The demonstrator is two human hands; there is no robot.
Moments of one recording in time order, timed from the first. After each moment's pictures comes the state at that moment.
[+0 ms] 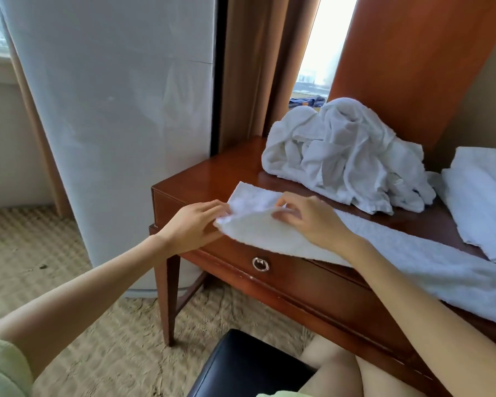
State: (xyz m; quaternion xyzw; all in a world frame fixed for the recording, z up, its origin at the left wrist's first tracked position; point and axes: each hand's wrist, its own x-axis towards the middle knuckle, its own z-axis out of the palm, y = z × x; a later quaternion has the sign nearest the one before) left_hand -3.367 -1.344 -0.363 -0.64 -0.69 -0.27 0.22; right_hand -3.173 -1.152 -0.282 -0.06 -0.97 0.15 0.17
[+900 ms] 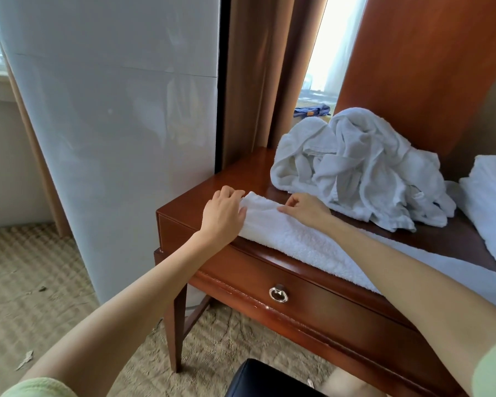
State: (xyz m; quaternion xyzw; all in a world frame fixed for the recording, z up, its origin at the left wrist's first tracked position) left_hand -3.384 -1.271 -0.324 -0.39 -0.87 -0.25 0.14; right_hand -3.292 -1.072 -0.310 -0.26 -0.93 0.21 0.13
